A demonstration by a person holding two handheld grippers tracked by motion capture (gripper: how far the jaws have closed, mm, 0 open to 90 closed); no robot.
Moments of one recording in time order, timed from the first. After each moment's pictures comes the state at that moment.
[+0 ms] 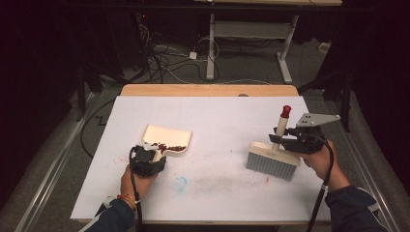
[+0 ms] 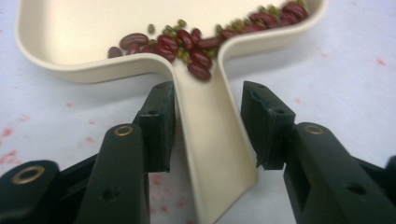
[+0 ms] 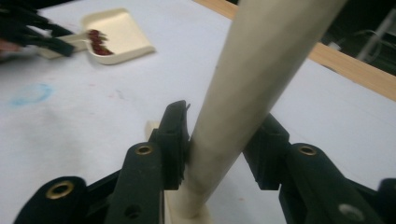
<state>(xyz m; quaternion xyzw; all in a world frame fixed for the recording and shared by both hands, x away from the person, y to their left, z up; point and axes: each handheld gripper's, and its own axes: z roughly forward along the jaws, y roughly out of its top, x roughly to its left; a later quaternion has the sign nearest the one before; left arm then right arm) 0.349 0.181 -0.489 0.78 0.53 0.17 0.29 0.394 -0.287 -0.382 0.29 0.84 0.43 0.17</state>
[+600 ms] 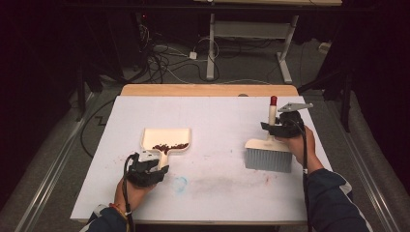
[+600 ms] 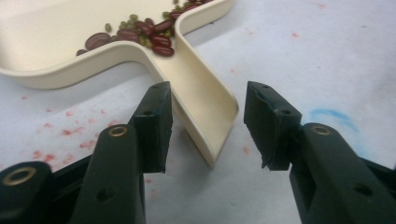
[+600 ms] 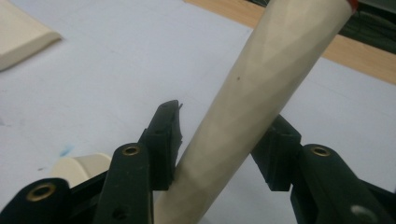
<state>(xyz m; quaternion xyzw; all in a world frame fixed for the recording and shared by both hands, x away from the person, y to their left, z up) 0.322 0.190 -0.485 0.81 0.47 0.13 0.34 0.462 -0.267 -0.420 0.40 0.81 0.36 0.21</state>
